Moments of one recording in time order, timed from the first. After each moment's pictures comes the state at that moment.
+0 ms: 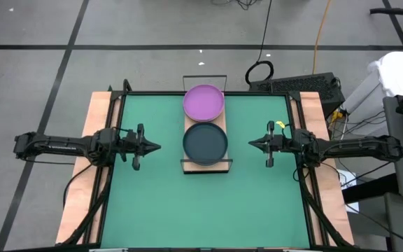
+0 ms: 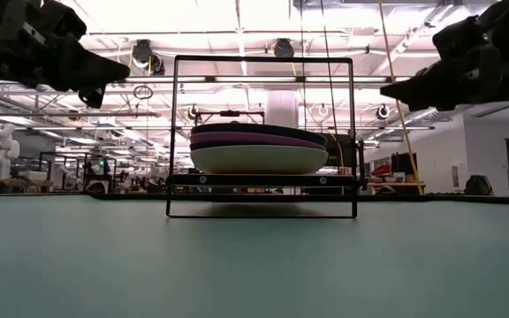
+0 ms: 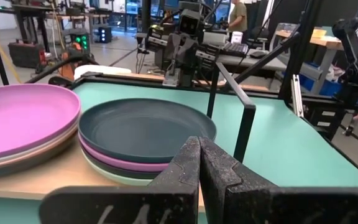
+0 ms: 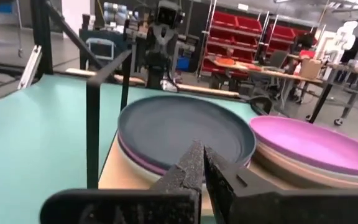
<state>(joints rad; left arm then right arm) 0.05 0.44 0.11 0.29 0.07 -0.08 -0.13 0.57 0.02 0.54 -0.06 -0.16</state>
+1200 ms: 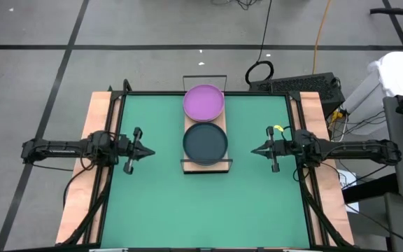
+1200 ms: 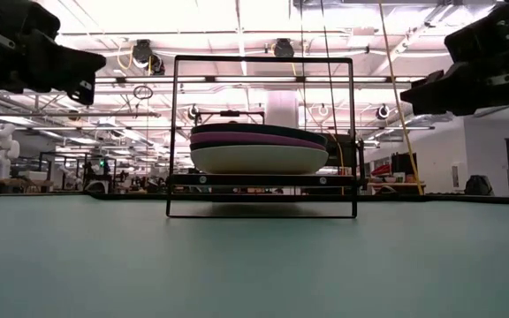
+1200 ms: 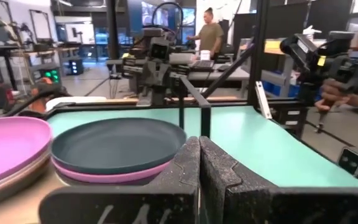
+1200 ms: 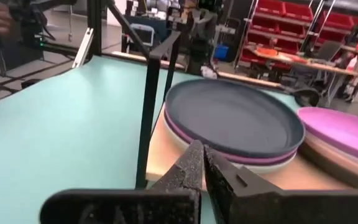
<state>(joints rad) 0.05 0.19 0.01 0.23 0.20 0.00 -0.13 0.41 0.02 0.30 -0.22 -0.19</state>
